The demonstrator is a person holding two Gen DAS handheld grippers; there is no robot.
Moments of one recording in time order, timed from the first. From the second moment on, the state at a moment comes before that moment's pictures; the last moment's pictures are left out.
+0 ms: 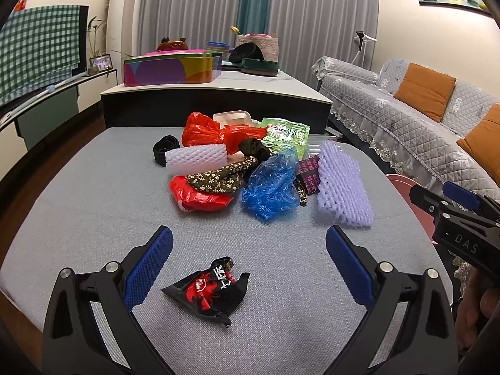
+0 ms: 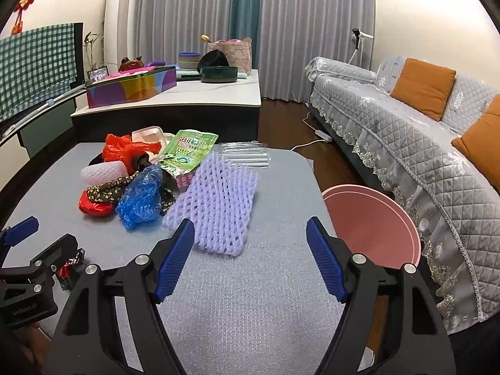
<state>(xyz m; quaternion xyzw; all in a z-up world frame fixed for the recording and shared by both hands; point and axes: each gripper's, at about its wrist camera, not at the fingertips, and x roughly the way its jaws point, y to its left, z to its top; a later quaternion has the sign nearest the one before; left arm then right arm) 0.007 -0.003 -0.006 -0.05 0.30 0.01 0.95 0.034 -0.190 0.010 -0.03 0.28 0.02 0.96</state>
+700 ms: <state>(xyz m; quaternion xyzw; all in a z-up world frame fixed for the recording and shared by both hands) 0.007 -0.004 -0.004 -0.05 0.30 0.01 0.95 0.034 -0.186 0.010 -0.03 0.27 0.02 0.96</state>
